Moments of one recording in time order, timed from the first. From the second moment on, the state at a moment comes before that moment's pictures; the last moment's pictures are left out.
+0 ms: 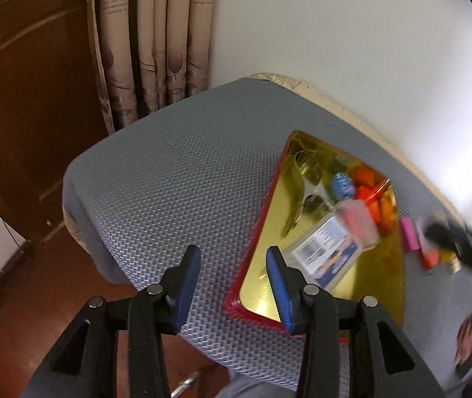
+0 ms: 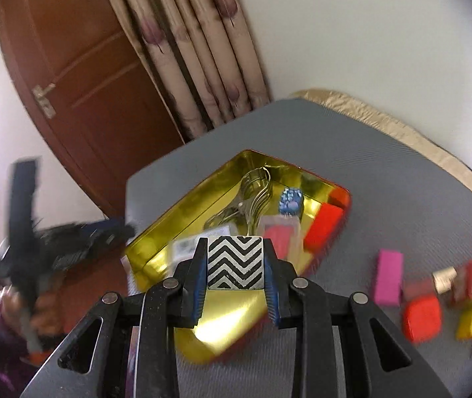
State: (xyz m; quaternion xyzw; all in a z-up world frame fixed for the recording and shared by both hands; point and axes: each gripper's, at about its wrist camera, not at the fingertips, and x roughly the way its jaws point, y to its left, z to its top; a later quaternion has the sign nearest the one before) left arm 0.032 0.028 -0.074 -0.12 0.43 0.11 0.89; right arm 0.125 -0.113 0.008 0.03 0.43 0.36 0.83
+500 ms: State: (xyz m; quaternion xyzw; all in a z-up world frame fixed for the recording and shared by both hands) left arm 0.040 0.010 -0.081 -0.07 0.43 0.07 0.90; right arm 0.202 -0.032 -0.029 -0.01 0.50 0.30 0.81
